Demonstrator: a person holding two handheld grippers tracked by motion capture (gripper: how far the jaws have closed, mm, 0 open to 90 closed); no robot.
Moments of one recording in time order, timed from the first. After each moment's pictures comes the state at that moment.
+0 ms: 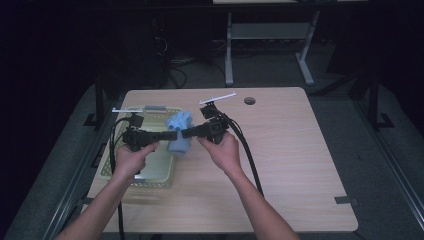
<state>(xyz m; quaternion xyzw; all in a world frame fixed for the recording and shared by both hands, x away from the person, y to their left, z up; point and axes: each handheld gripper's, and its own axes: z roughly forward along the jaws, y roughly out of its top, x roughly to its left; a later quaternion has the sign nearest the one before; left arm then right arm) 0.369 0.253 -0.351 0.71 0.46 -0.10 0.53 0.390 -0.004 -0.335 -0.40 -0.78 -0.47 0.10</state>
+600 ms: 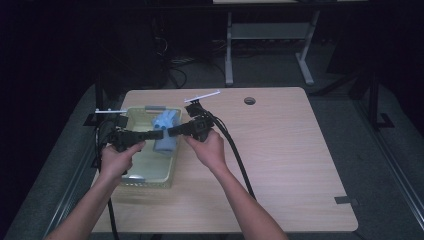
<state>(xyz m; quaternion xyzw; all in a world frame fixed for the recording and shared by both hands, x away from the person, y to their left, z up) 0.365 0.290 -0.349 0.70 0.48 -0.08 0.53 0.398 0.035 -0.335 -0.39 -0.78 -0.48 0.11</state>
